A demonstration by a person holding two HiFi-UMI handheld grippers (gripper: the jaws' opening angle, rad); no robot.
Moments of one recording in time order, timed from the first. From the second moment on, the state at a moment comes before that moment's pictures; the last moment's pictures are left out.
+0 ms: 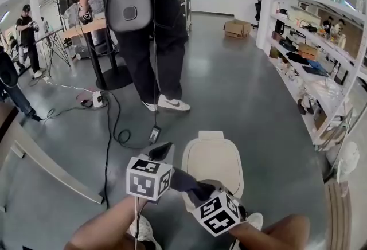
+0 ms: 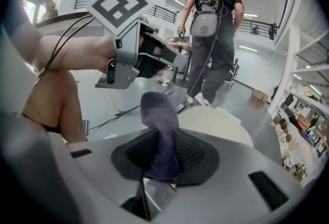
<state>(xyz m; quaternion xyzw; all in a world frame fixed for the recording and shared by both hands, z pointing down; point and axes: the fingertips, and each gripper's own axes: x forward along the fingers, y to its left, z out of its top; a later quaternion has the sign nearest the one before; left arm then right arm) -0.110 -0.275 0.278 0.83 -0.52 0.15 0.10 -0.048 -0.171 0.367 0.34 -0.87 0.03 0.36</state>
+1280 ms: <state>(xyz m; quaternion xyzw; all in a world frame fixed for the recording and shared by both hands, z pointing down) -0.065 -0.270 0.290 0.85 -0.49 0.16 0.11 0.027 -0.163 0.373 0.38 -0.85 0.05 0.36</state>
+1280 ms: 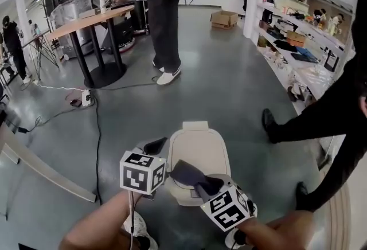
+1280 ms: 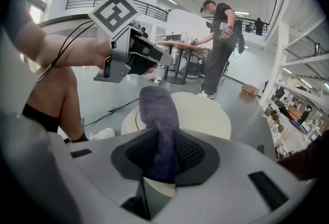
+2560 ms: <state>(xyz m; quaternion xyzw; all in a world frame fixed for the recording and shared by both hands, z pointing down) -0.051 -0.221 0.255 0.85 -0.51 0.12 0.08 0.129 -0.165 0.381 0.50 -0.80 0.10 0.32</state>
